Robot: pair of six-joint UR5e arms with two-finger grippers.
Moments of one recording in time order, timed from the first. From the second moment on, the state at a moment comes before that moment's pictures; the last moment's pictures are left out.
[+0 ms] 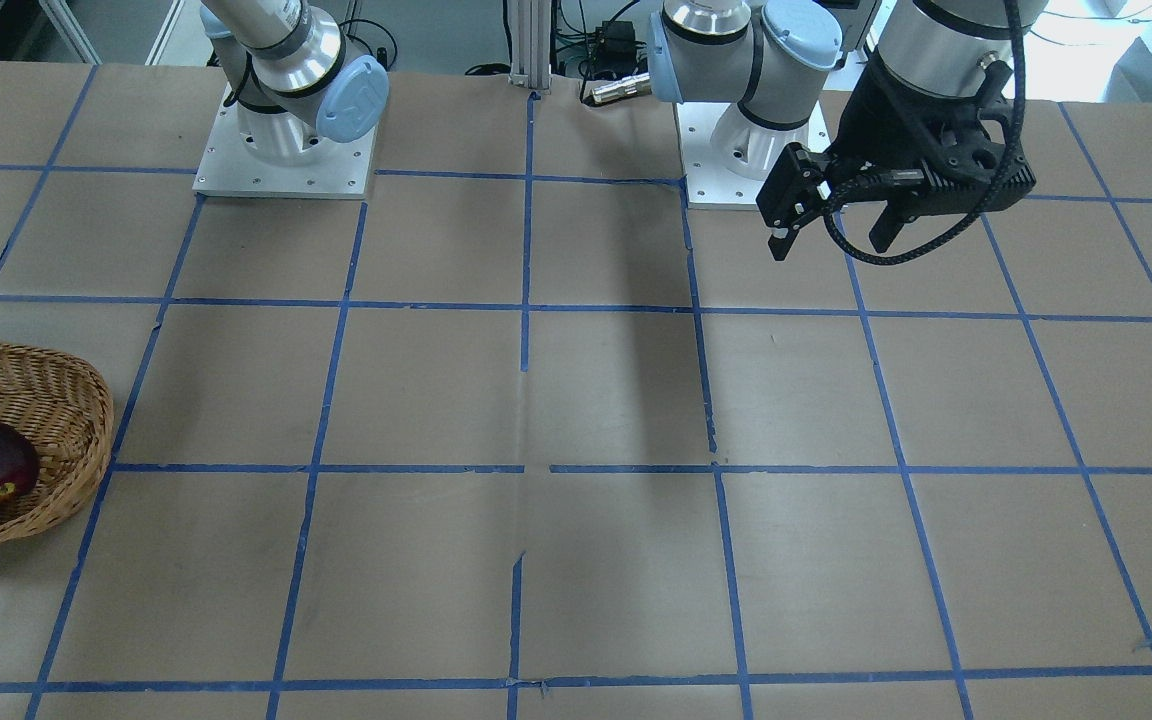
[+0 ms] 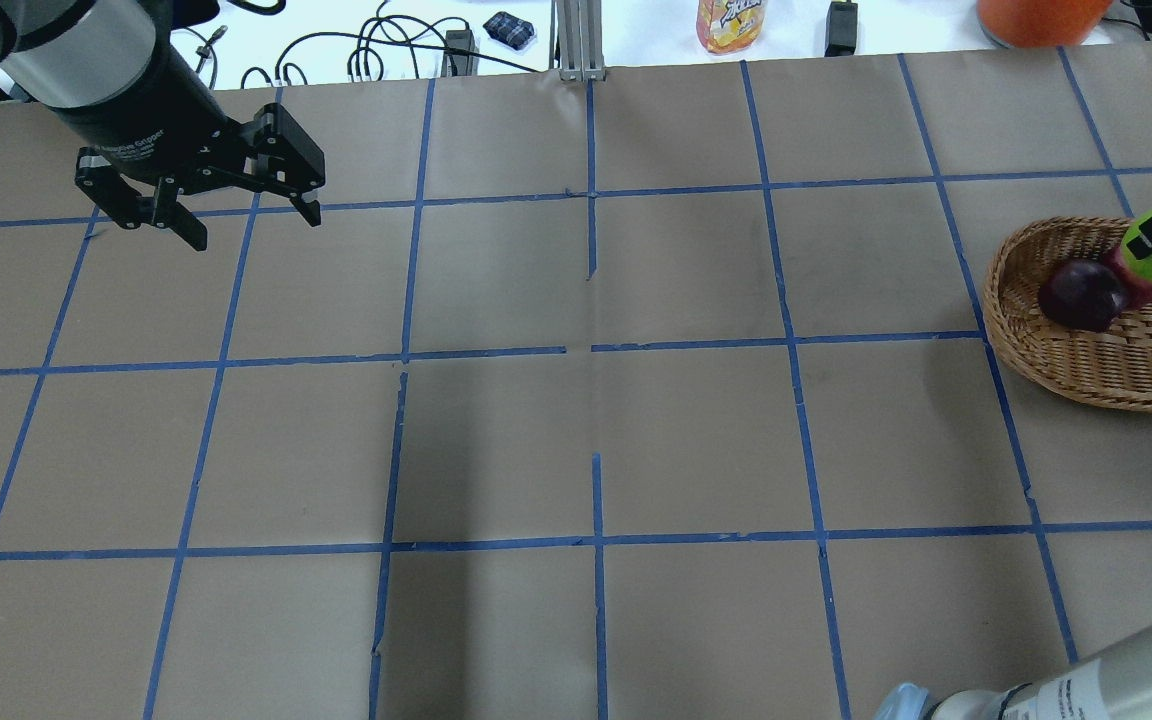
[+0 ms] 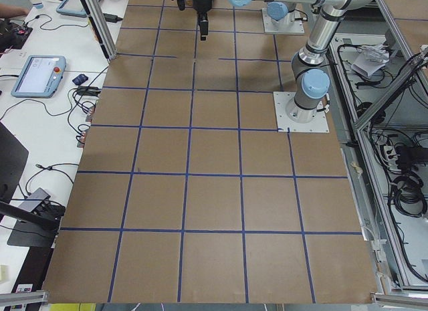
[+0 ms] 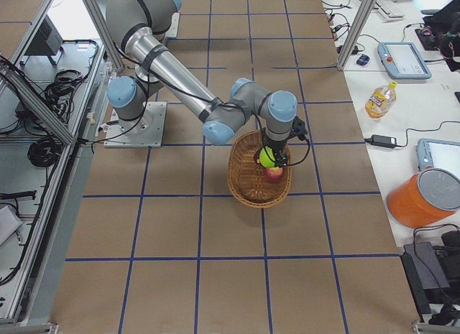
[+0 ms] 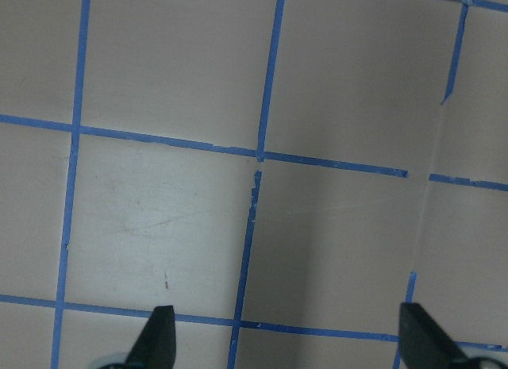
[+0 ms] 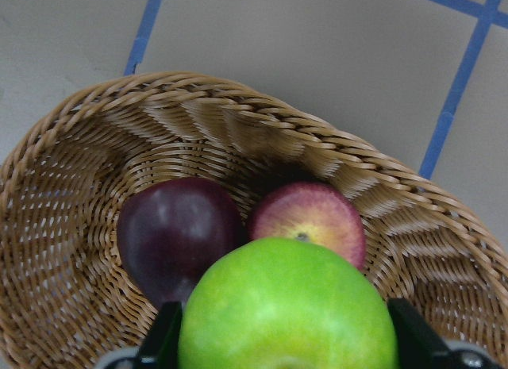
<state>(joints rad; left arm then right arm) -1.53 -1.54 -1.55 -1.58 1.55 -0.11 0.88 -1.18 1.56 -1.96 -1.47 -1.05</state>
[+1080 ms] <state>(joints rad) -1.52 -1.55 -1.55 -1.58 1.56 -0.12 0.80 -1.18 1.49 -1.80 -1.48 -1.09</state>
